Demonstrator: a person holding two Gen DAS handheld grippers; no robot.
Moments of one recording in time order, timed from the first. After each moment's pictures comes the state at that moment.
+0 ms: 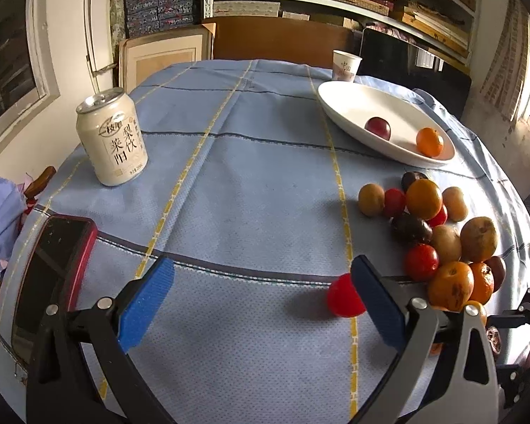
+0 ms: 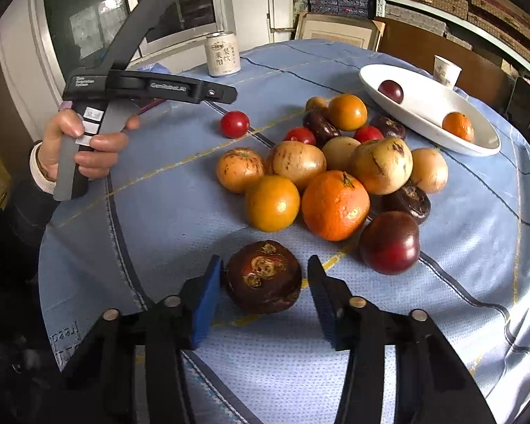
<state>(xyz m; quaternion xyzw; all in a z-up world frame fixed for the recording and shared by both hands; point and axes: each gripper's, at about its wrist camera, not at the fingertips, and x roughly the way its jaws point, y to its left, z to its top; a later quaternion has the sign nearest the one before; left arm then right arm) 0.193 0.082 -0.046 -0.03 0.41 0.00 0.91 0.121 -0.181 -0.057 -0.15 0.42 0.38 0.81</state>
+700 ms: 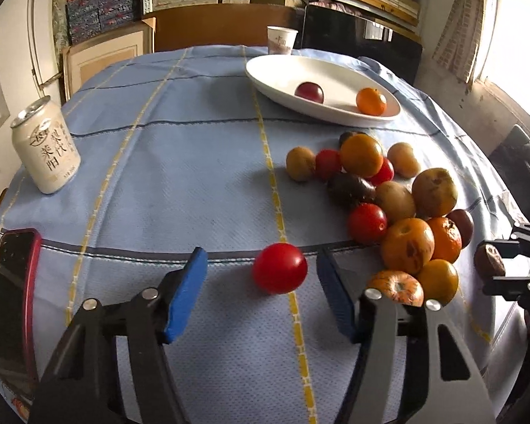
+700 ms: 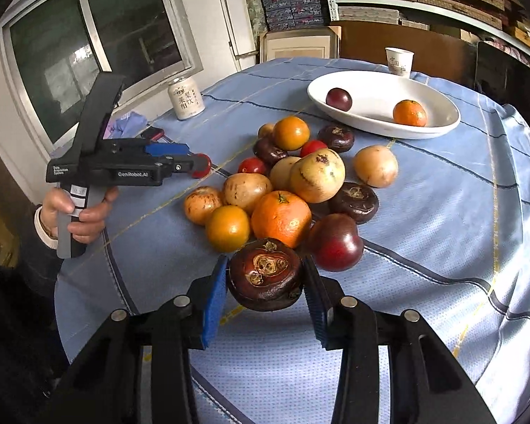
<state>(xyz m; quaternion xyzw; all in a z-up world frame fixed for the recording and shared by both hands) 0.191 0.044 -0.058 0.01 0.43 -0.11 0.90 0.137 -0.221 -0.038 -0.05 0.41 0.34 0.84</state>
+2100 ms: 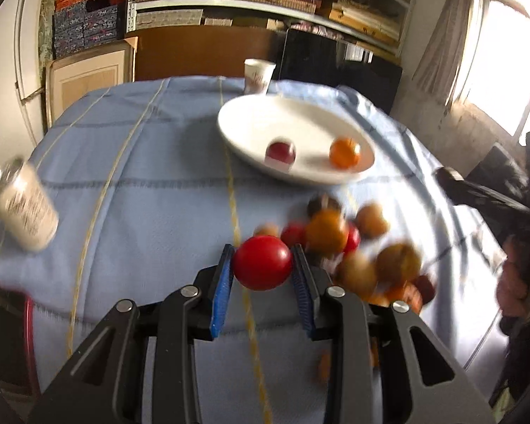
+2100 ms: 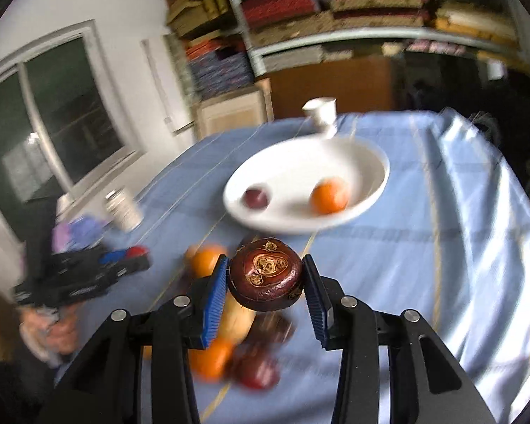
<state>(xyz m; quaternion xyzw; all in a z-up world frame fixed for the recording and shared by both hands) 0.230 0.034 -0.008 -0.02 0.39 -0.15 0.91 0.222 -0.250 0.016 0.06 0.33 0.22 0.92</state>
